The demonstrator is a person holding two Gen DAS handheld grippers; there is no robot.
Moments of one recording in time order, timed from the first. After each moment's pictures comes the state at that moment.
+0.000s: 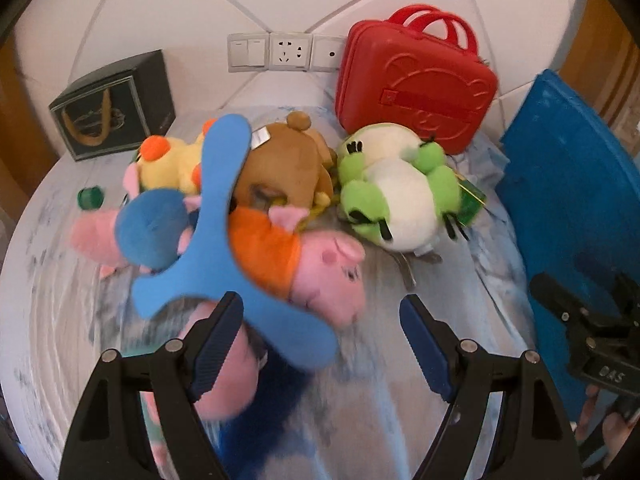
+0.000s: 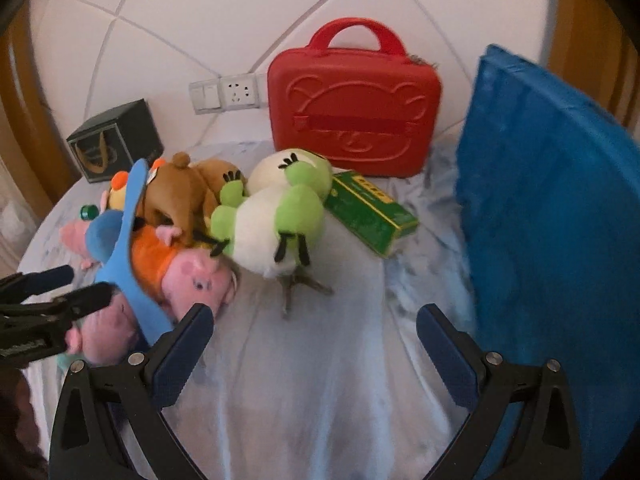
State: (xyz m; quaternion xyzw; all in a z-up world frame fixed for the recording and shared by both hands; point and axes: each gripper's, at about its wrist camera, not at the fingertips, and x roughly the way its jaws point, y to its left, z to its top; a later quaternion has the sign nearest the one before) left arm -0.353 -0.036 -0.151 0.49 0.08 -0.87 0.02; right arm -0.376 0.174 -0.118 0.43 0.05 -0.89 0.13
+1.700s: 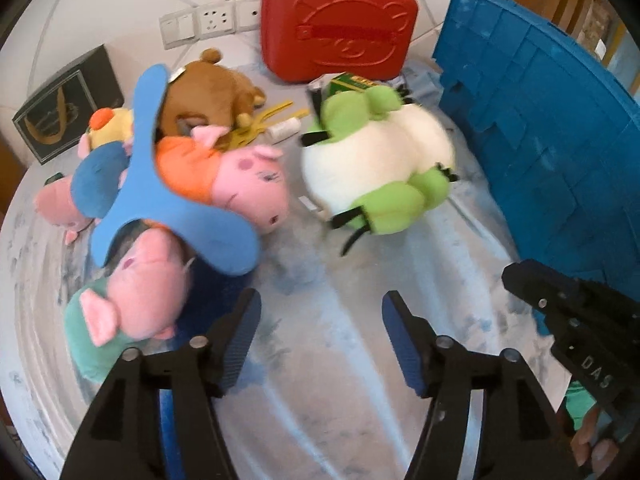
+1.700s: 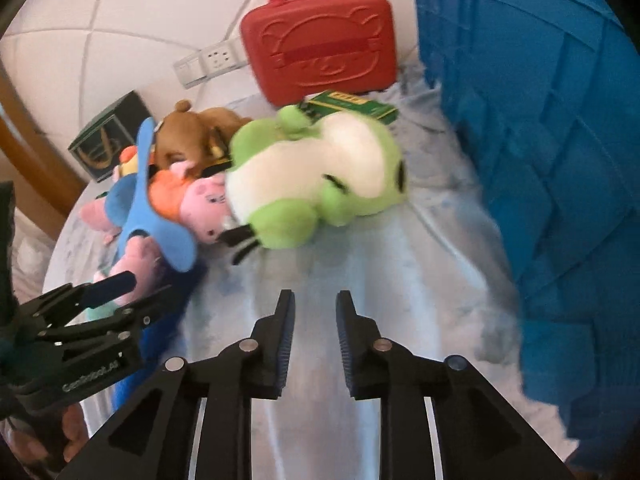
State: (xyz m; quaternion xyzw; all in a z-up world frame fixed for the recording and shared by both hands) left arm -0.264 0.046 -0.173 0.52 0.03 -0.85 -0.06; right arm -0.273 0.210 -0.156 0.50 -0.04 -0.86 0.10
